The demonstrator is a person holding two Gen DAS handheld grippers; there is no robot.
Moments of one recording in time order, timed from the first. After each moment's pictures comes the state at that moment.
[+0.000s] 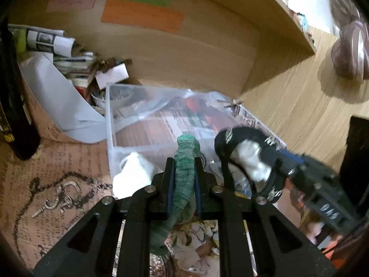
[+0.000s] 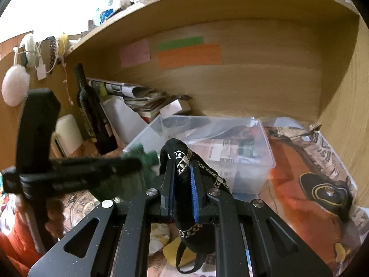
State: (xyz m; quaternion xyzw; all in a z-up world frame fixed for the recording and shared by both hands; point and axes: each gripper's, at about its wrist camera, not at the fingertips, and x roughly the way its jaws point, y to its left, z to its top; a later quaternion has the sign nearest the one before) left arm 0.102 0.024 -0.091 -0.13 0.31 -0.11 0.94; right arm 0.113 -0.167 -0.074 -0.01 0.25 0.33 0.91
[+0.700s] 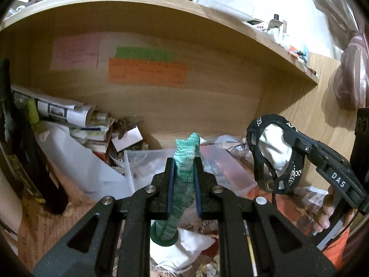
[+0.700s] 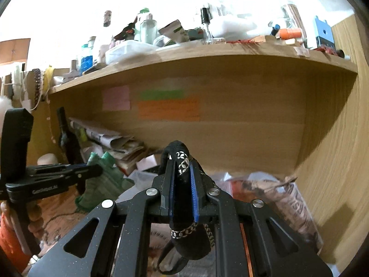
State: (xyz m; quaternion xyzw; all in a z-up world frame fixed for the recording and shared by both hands) left arm 0.122 0.042 -0.017 -0.08 0.23 -0.06 0.97; right arm 0.147 -0.178 0.001 -0.01 0.15 0.28 0.95
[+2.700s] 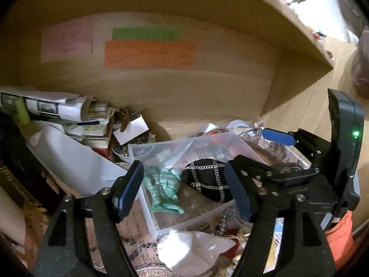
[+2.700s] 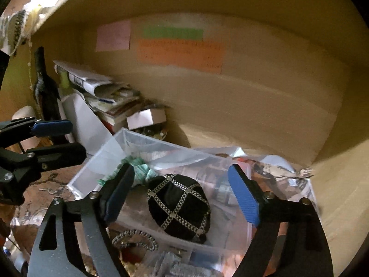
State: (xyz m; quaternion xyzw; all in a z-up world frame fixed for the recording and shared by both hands) left arm 0.158 0.052 -0.031 -0.06 0.28 -0.06 0.96; right arm 0.204 -0.117 -0.039 -0.13 0.26 0.28 0.91
